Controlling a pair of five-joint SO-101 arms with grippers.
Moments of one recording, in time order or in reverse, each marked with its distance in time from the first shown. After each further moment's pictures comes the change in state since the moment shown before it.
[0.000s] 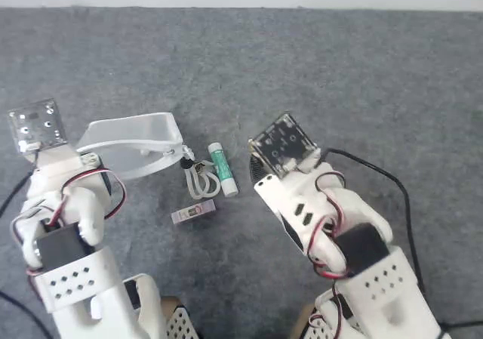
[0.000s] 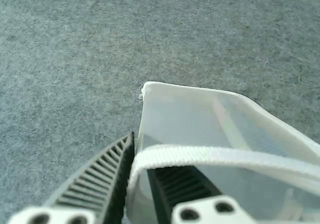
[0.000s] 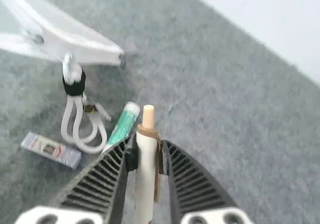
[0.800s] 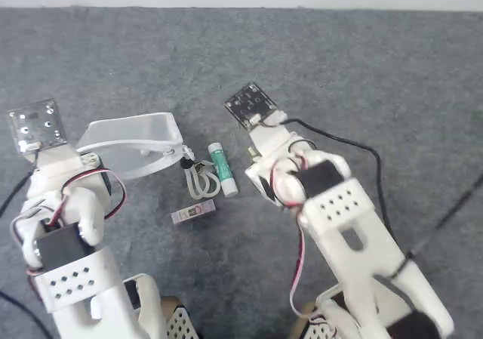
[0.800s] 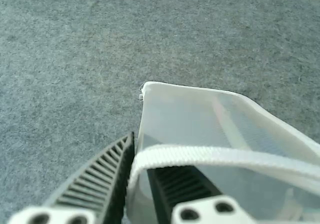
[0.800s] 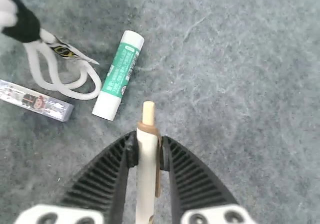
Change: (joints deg) left arm 0.0 0.0 0.0 0.0 0.0; right arm 2.2 30.2 -12.5 5.0 0.0
